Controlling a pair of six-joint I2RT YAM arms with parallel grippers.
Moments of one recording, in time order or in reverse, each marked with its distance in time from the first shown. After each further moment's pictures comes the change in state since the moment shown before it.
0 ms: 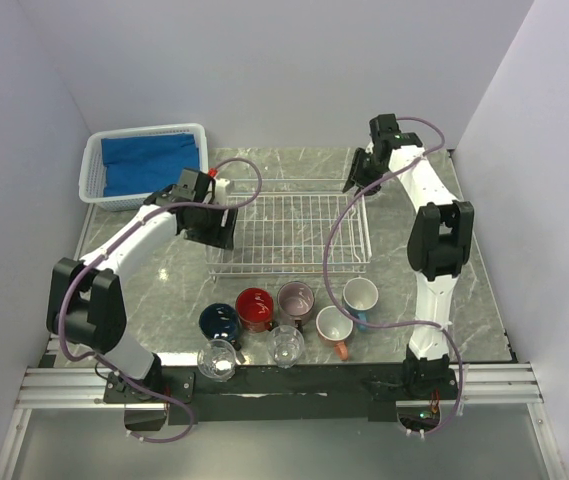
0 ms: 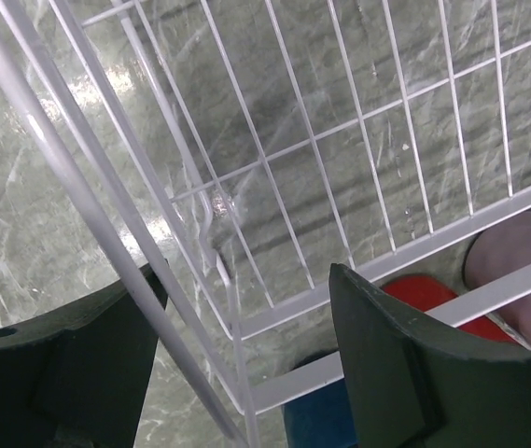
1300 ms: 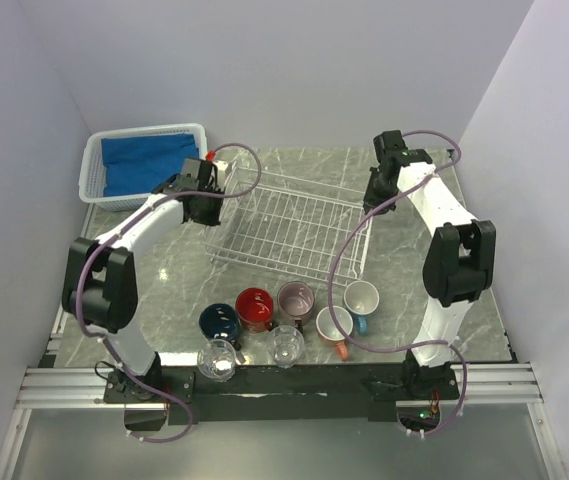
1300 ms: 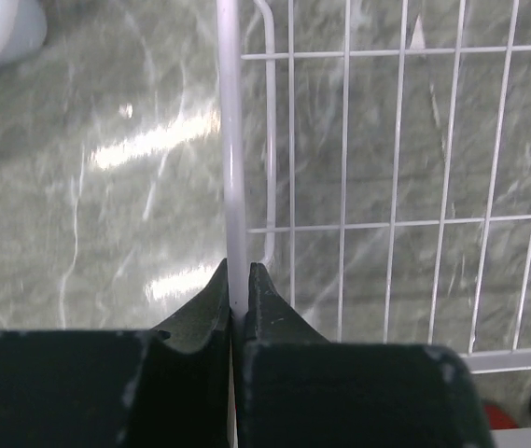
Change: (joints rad) left arm 0.028 0.154 0.106 0.179 -0.135 0.026; right arm 0.022 -0.287 -0.351 0.003 0.233 0.018
